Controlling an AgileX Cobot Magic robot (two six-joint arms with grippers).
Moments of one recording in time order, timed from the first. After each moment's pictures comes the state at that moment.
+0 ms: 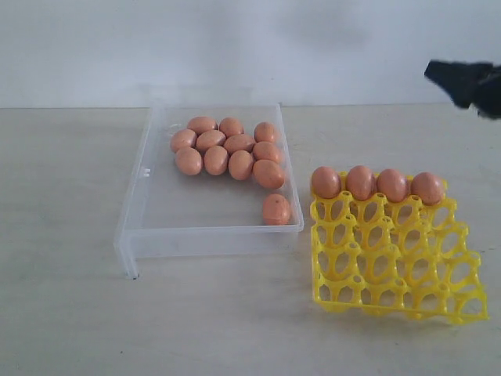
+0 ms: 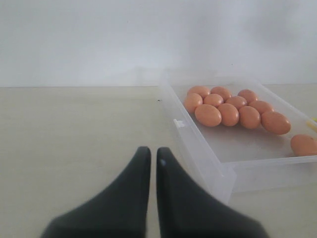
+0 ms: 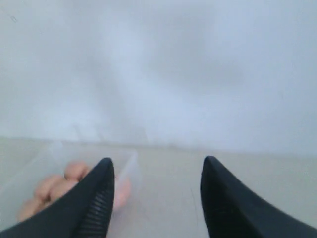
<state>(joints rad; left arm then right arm) -0.18 0.00 0.00 0.04 0.23 -0.08 -0.41 1.83 -0.85 -0.96 -1.11 0.84</state>
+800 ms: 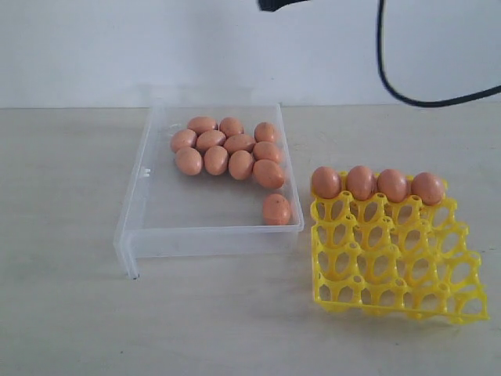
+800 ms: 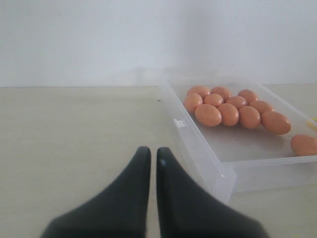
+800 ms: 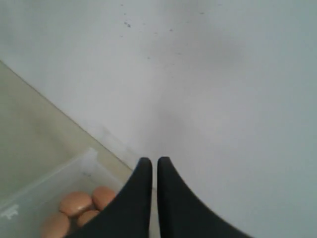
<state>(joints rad) -0.18 0.00 0.00 0.04 0.23 -0.08 0.34 1.55 -1.27 -1.48 -0.12 1.16</state>
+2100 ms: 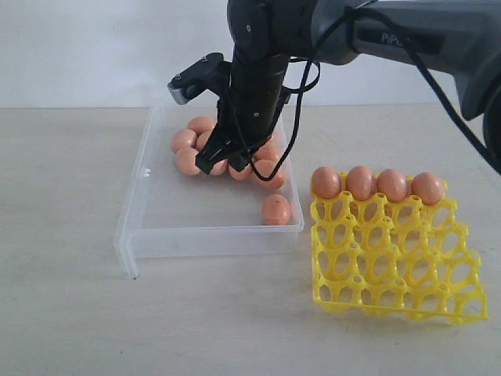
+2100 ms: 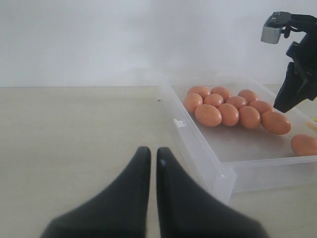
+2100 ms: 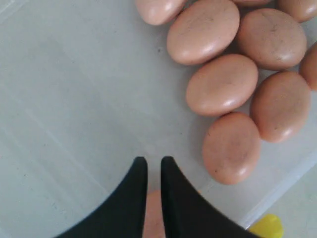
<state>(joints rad) -0.18 0.00 0.00 0.04 0.23 -0.08 0.49 2.22 -1.94 -0.01 1.03 -0.30</state>
